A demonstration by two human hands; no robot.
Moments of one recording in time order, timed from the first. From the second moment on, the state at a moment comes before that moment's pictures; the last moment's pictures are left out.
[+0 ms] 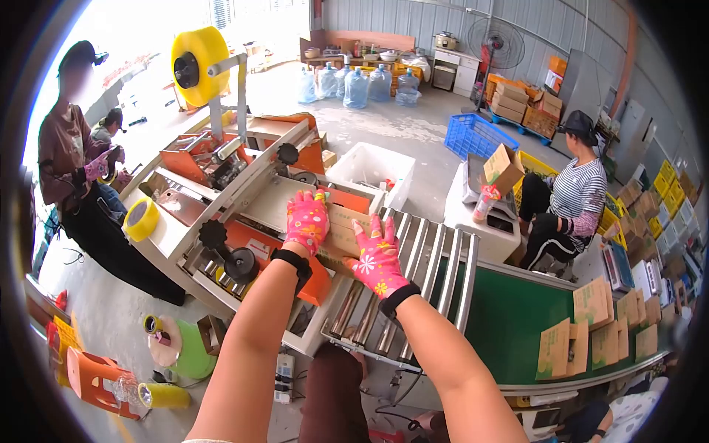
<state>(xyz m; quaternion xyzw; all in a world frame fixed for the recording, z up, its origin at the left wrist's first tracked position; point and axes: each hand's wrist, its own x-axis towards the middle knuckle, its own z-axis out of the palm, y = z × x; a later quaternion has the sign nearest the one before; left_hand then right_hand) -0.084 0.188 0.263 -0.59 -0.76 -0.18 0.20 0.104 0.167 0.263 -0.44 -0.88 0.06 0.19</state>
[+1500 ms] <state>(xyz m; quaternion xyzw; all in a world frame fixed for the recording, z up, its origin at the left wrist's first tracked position) 0.332 0.165 0.026 -0.33 -0.55 -0.21 -0.74 0.564 -0.058 0.186 -0.67 -0.63 0.29 0.27</state>
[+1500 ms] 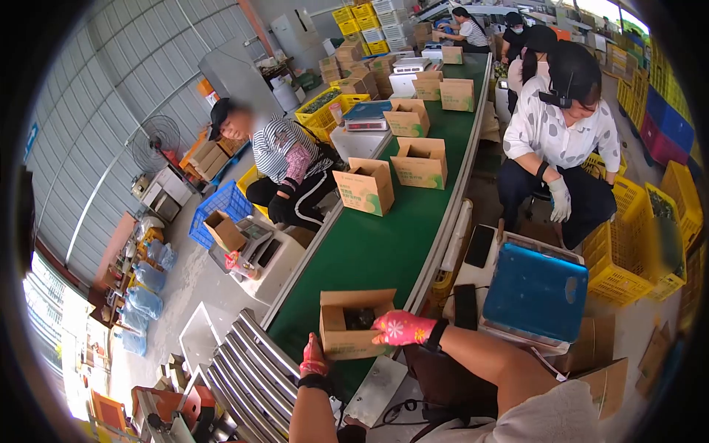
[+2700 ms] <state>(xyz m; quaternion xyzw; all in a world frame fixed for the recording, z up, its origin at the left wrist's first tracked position) 0.054 0.061 0.237 -0.37 -0.40 -0.55 -0.63 0.295 0.047 0.300 -0.46 -0.83 -0.10 0.30</state>
